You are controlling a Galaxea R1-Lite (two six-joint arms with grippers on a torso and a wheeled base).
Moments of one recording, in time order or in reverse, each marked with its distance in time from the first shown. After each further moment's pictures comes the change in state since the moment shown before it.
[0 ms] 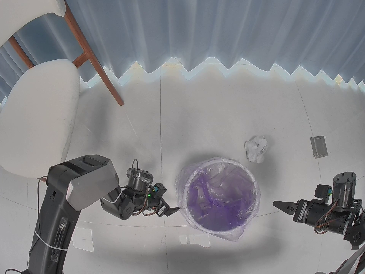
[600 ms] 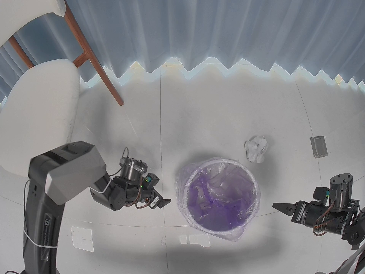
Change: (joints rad) left arm 0.017 -0.140 0.040 0.132 0.130 -0.016; right arm -0.013 0.040 0.005 0.001 -0.004 0.033
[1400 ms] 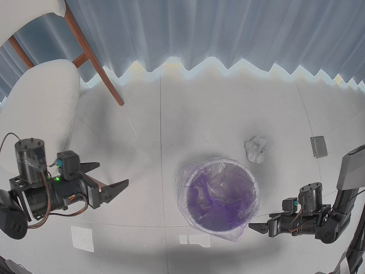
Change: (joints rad) left arm 0.048 -1.023 0.721 -0.075 -0.050 -0.373; right arm -0.003 0.461 -0.058 -0.260 0.167 -0.439
